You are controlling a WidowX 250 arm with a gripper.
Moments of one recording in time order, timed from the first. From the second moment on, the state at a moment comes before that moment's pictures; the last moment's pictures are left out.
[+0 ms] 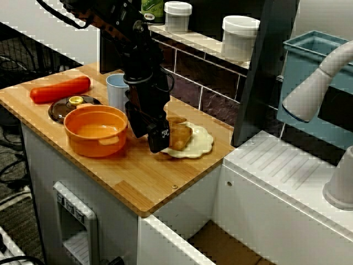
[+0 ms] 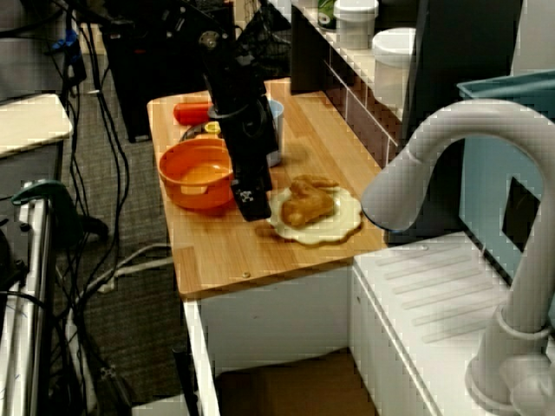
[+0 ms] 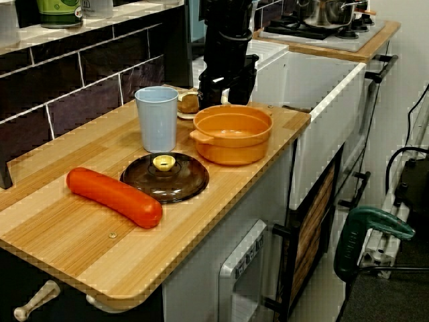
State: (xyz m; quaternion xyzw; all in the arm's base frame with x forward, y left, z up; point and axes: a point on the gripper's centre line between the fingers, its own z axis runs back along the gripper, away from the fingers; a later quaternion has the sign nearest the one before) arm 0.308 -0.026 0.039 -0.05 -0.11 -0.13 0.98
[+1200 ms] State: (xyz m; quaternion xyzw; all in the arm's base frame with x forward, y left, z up) arm 0.322 -0.041 0.065 -0.07 -0.05 -0.09 0.99
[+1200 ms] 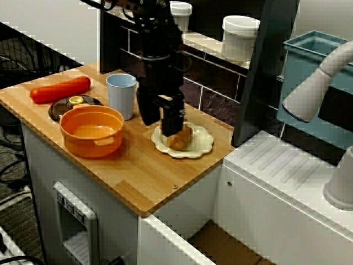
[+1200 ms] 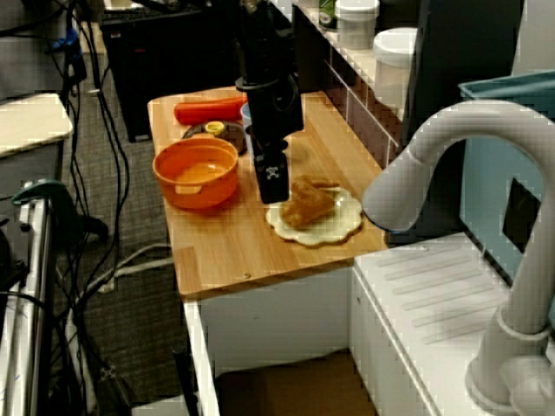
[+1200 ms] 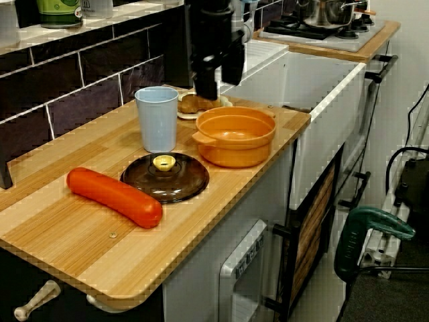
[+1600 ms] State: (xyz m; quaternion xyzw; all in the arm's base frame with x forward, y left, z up) arm 0.311 -0.094 0.065 0.00 -0.08 0.05 1.00
